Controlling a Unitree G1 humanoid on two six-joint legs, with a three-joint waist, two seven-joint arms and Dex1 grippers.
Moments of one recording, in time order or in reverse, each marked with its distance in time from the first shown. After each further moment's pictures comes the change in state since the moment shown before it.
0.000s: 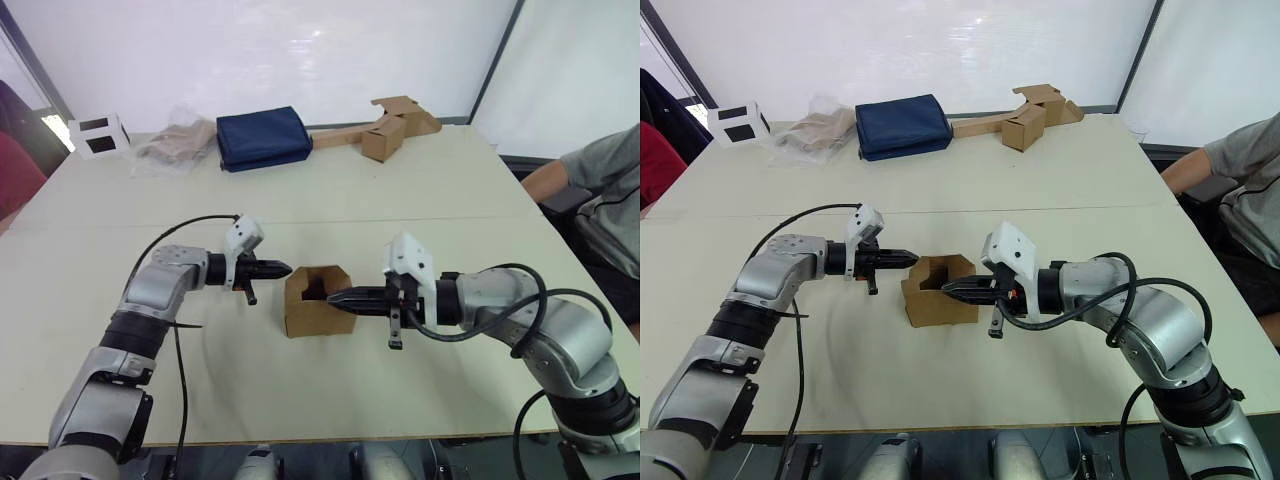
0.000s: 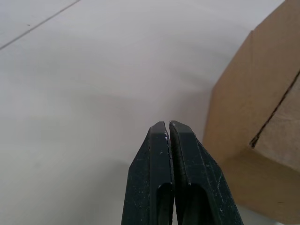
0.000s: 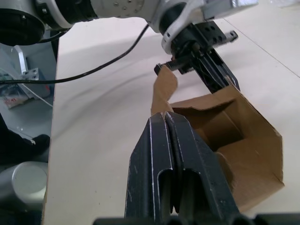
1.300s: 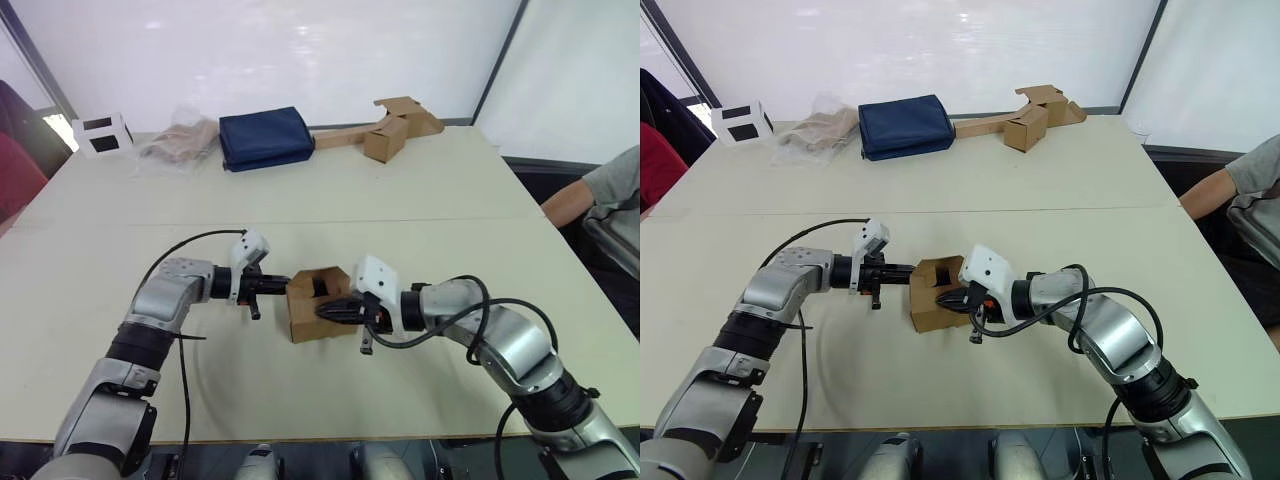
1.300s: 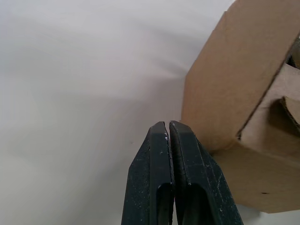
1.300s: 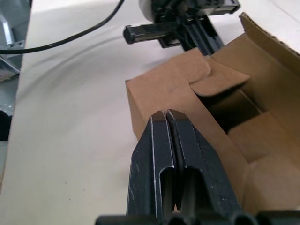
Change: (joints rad) left arm 0.057 -0.026 0.008 -0.056 0.001 0.038 -0.006; right arm -0.006 0.080 0.172 0.197 -0.226 -0.150 0.023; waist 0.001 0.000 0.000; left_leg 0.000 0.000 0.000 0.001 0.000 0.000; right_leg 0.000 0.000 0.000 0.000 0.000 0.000
